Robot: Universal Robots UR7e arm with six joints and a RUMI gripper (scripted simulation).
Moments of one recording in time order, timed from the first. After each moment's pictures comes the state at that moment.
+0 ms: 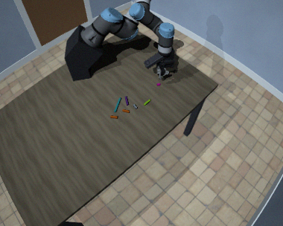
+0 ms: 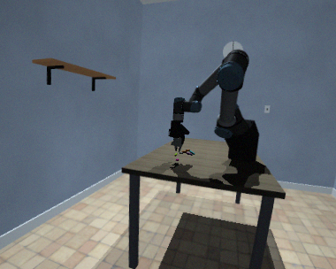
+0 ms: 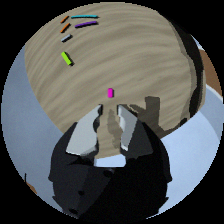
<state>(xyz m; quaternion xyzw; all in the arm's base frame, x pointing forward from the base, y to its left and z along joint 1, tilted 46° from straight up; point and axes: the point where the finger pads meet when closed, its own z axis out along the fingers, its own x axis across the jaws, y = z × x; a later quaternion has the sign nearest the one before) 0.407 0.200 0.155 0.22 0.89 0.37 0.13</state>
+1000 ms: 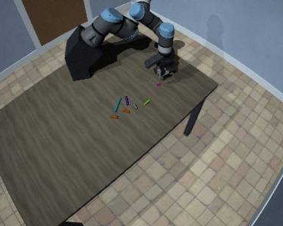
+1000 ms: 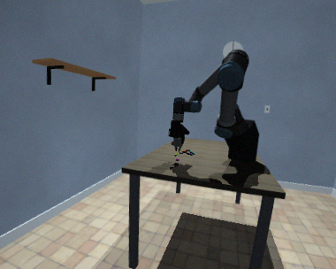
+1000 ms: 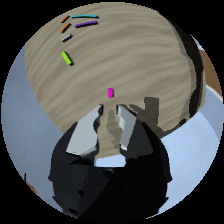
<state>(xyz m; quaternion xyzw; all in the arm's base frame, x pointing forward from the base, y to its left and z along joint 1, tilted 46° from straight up) 0.407 0.200 0.155 0.21 0.89 0.37 0.13</state>
